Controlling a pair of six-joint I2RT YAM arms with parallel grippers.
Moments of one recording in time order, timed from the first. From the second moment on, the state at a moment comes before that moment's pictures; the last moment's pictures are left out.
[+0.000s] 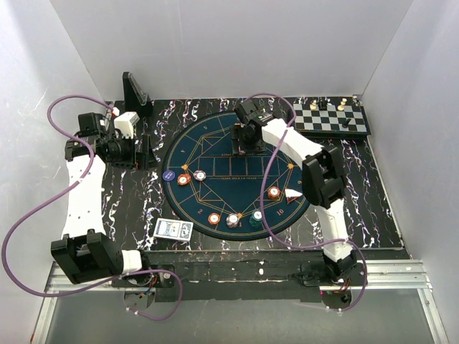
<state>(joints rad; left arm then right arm) 0.20 1.33 1.36 -1.04 0.56 0.27 0.59 2.24 1.96 -0.83 0.06 0.40</state>
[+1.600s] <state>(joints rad) 0.20 1.28 1.41 -1.08 0.55 0.26 1.05 1.91 1.33 -0.76 -0.03 0.43</state>
